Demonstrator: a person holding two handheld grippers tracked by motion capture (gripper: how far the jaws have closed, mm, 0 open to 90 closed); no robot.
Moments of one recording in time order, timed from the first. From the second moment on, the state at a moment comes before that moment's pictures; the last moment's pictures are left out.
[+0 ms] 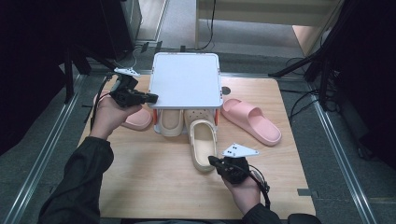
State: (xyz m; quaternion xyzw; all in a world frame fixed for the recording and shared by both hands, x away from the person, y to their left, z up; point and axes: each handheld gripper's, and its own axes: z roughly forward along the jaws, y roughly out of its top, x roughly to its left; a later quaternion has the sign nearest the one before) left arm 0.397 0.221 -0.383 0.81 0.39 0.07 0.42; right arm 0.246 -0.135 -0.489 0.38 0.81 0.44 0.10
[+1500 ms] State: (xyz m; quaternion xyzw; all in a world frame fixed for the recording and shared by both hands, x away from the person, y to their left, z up) left arm 0.397 0.221 -0.384 0.81 0.39 0.06 0.43; right arm 0.307 -0.107 -0.509 0.38 0.84 0.39 0.08
